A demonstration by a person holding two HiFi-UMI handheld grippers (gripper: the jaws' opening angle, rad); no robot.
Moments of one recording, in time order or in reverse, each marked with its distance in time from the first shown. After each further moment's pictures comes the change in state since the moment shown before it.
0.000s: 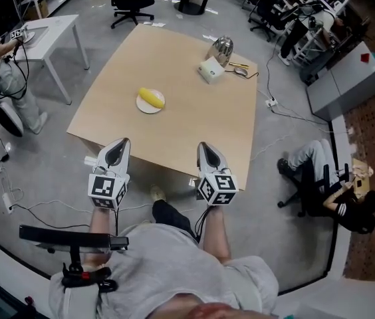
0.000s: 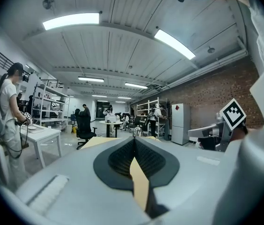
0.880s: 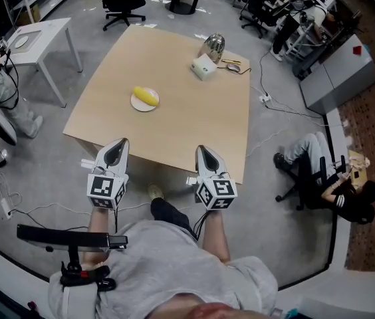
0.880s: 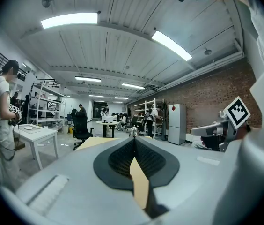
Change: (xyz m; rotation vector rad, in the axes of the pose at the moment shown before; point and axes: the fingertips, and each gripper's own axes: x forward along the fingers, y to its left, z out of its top) left arm 0.000 -0.011 -0.008 0.006 -0.007 -0.043; right arm -0.028 0.005 -0.006 -0.032 -0.031 -0.025
